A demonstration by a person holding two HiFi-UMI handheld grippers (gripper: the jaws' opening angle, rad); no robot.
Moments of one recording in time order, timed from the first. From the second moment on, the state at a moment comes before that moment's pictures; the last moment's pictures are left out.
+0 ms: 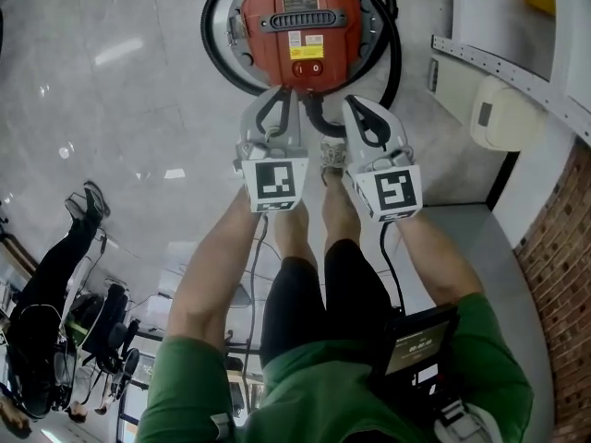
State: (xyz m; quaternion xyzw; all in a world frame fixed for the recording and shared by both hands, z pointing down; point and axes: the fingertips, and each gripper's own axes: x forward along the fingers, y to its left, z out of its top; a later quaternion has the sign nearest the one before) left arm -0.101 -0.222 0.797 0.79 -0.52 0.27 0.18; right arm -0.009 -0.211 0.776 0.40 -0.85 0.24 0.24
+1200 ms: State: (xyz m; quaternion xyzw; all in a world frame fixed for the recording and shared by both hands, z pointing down) left arm -0.093 -0.233 0.848 0.79 -0.50 0.29 0.21; right arm -0.031 -0.227 0.838 0.38 -0.86 0.25 0.25
